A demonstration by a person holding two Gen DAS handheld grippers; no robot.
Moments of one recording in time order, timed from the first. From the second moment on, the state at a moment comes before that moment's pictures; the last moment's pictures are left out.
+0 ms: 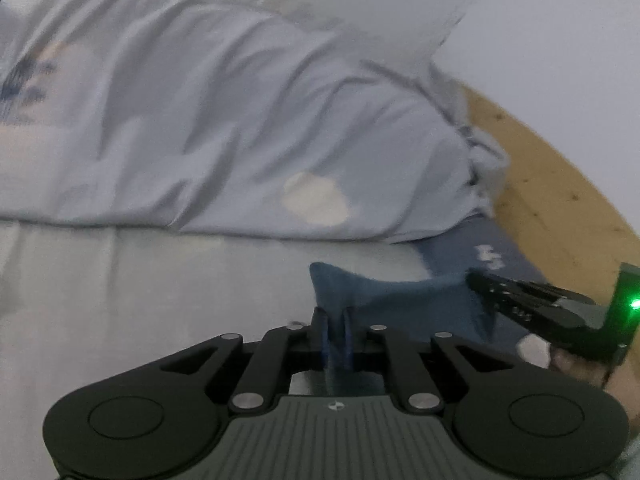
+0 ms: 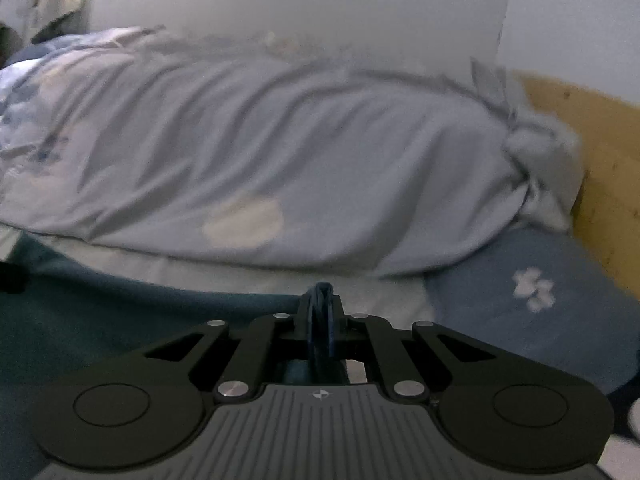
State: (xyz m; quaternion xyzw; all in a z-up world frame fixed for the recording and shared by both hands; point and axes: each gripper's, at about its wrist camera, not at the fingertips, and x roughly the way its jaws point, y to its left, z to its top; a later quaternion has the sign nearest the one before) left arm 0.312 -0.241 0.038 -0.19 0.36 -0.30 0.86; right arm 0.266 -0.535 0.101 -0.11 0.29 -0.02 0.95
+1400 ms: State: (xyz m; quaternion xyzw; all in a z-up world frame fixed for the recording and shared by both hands) left arm -0.100 -0.005 0.369 -0.19 0.08 -0.34 0.92; right arm -0.209 -0.351 0.428 0.06 -0.02 -0.01 1.00
